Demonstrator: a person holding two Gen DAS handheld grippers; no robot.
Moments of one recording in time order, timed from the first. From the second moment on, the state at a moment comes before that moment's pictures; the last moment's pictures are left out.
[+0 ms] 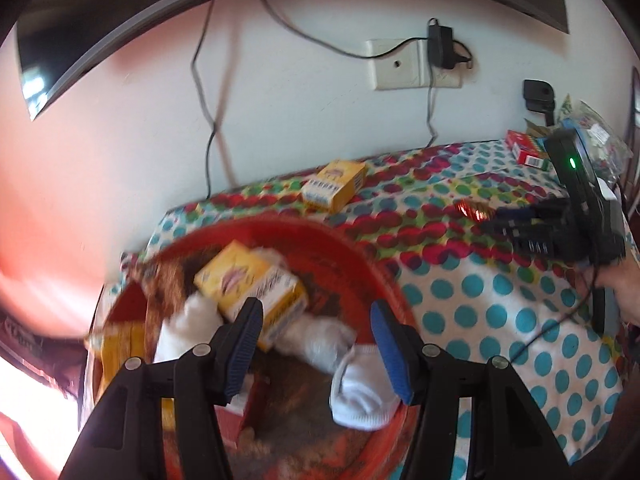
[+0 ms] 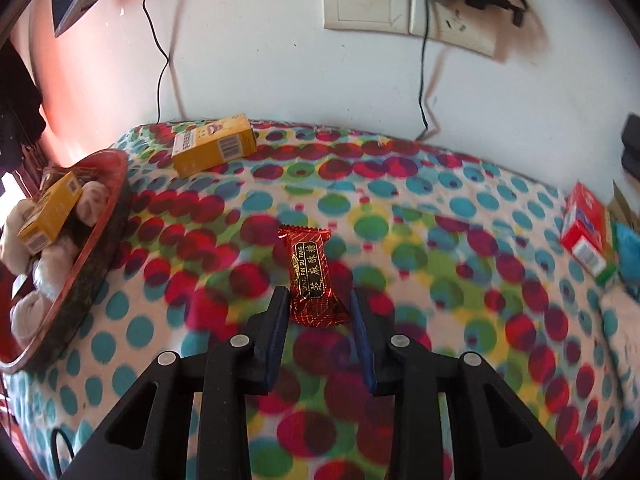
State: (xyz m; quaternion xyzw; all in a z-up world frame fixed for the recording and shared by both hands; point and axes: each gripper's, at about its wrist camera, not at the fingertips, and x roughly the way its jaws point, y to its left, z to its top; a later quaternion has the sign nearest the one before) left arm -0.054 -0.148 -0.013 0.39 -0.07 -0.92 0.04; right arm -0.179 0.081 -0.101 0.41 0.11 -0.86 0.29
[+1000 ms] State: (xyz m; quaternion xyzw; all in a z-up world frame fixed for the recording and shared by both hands) left arm -0.319 -0.170 -0.064 0.58 -0.07 -0.80 -0.10; right arm -0.156 0.104 -0.103 0.42 0.09 -0.85 0.29
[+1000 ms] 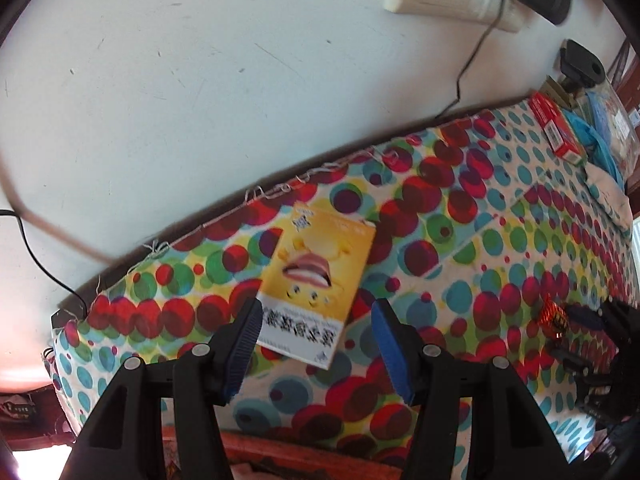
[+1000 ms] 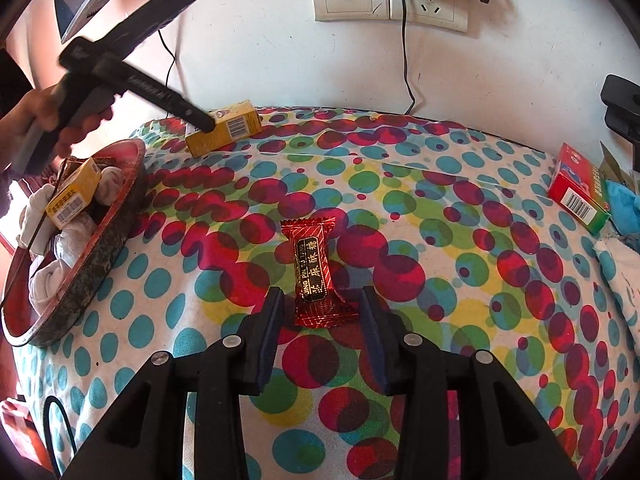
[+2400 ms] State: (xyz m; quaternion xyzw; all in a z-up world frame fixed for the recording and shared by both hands) left arm -0.173 -0.133 -0.022 0.53 -0.01 -0.85 -0.06; right arm -0.152 0.091 -0.103 0.42 0.14 -0.86 0.27
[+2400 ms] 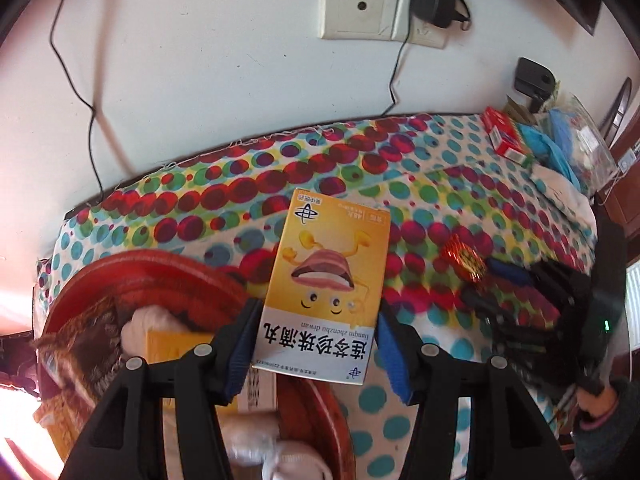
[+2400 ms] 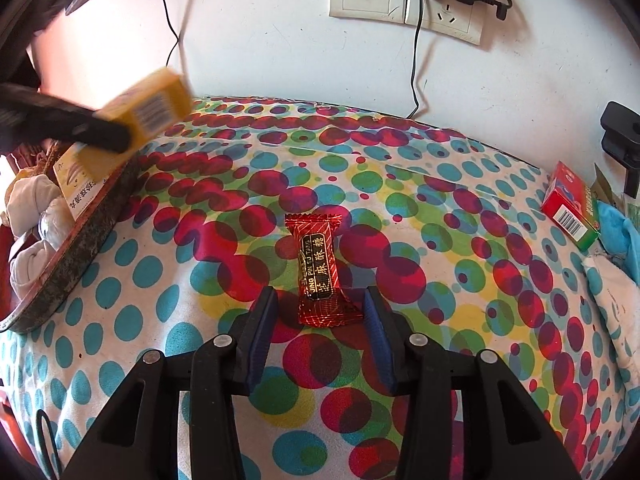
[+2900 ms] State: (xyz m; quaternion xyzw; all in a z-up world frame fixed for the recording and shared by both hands) left arm -0.076 -0.153 -0.011 0.52 -0.03 -0.85 -0.05; right arm -0.152 0.092 -0.103 0.42 0.14 -0.86 0.27
